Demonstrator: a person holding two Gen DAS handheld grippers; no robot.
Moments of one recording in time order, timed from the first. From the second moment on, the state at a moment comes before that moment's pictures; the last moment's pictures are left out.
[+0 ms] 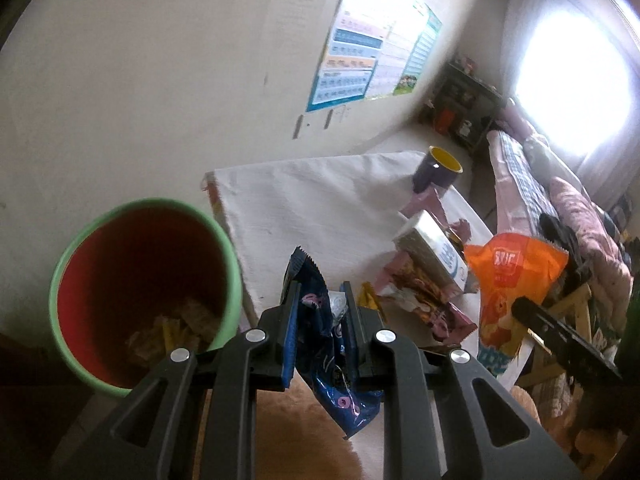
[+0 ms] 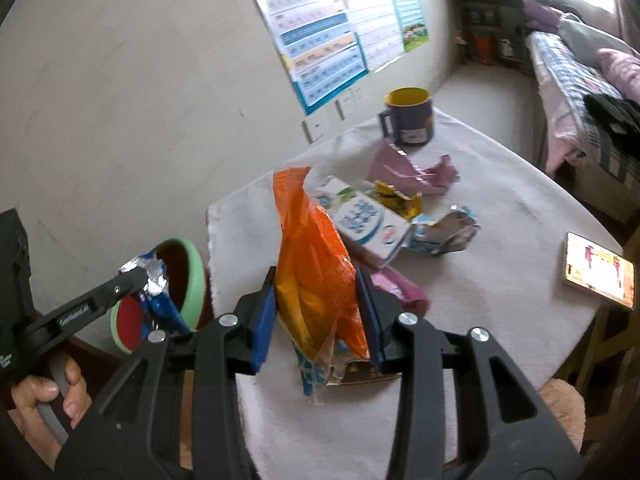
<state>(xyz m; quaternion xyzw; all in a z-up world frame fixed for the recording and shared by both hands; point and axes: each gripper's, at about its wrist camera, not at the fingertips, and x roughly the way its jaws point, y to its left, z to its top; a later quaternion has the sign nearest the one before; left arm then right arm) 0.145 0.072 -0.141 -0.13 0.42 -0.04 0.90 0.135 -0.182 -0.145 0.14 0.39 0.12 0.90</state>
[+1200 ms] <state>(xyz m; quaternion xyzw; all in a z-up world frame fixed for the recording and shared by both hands) 0.114 0.215 -0.157 -0.20 0.37 0.13 0.90 0.188 0.013 -0.127 0.07 0.43 0.31 0.85</state>
